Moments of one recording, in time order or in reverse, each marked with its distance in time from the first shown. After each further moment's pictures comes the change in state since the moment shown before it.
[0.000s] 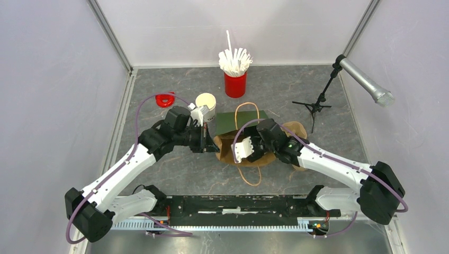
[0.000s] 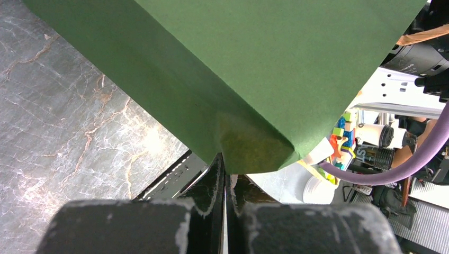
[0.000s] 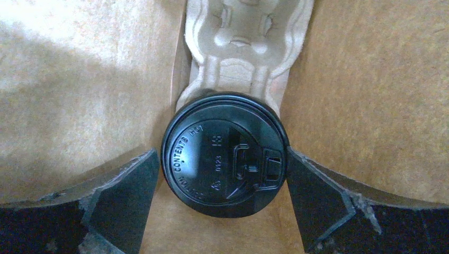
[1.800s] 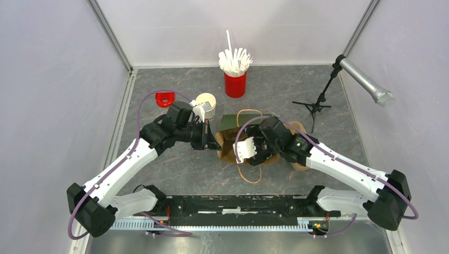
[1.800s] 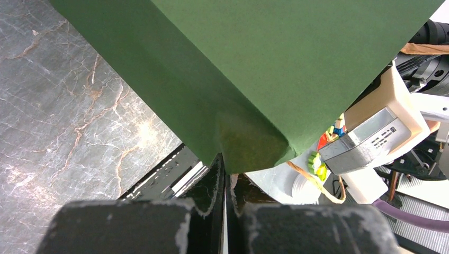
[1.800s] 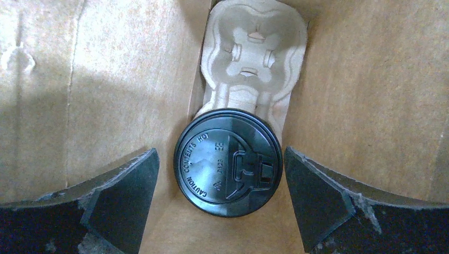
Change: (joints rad) left arm 0.000 0.059 0.087 -0.060 0.020 -0.018; right arm 0.040 -0.082 0.137 -0.294 -0.077 0.137
